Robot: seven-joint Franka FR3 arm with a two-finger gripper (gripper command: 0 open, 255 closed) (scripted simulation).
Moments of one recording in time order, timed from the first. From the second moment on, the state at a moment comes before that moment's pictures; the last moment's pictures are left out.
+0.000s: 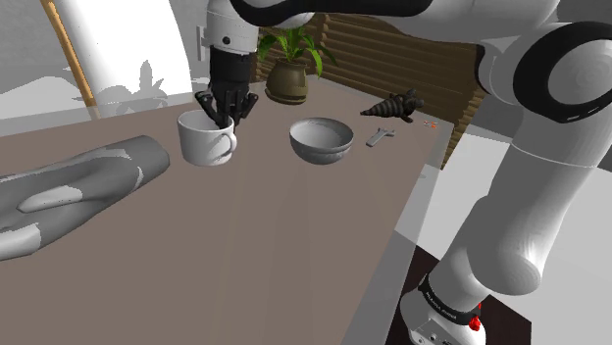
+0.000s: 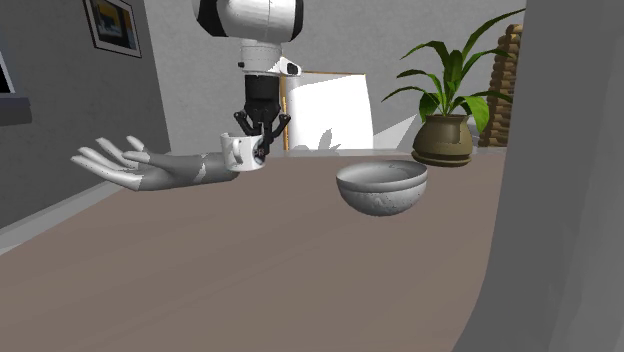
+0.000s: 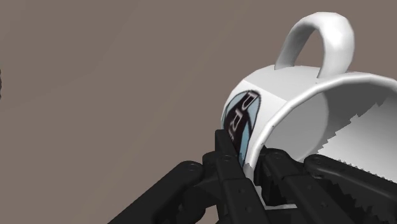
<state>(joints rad) 0.16 0.16 0.34 -1.58 0.00 1.75 0.51</state>
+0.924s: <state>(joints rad) 0.17 0.20 0.34 -1.33 -0.02 1.54 0.53</state>
